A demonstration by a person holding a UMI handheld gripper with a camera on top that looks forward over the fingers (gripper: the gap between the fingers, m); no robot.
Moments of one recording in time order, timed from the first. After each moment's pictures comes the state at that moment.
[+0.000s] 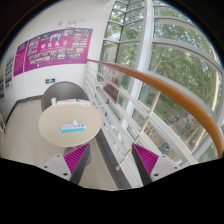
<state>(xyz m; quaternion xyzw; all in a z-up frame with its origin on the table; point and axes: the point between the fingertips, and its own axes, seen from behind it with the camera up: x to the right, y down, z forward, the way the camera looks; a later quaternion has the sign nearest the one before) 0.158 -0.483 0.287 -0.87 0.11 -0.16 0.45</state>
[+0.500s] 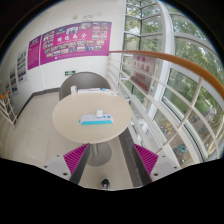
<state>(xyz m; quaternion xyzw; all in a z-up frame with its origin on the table) 0.077 -0.397 0.165 -0.90 0.04 -0.07 0.44</state>
